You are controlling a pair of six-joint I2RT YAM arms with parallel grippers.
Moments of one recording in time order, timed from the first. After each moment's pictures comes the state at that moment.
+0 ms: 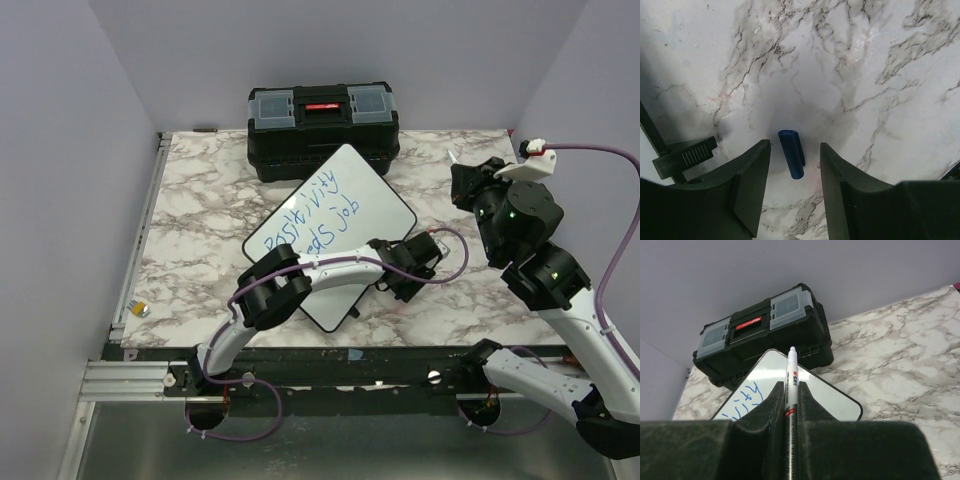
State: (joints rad) left arm -1.13 2.19 1.70 -0.51 -0.01 -0.24; right arm 0.62 0.88 1.22 -0.37 0.62 0.40
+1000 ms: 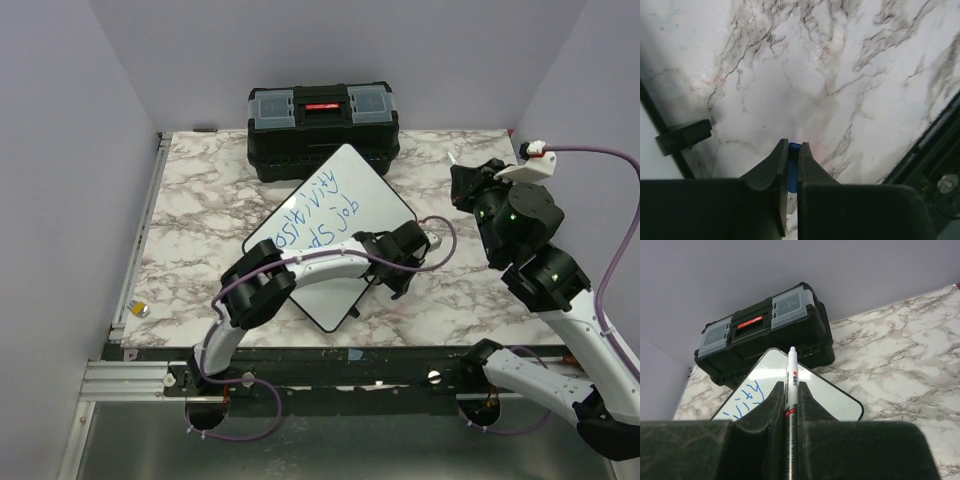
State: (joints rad) left arm -1.09 2.14 1.63 -0.45 0.12 -0.30; right arm 0.62 0.88 1.21 -0.36 0.61 0.40
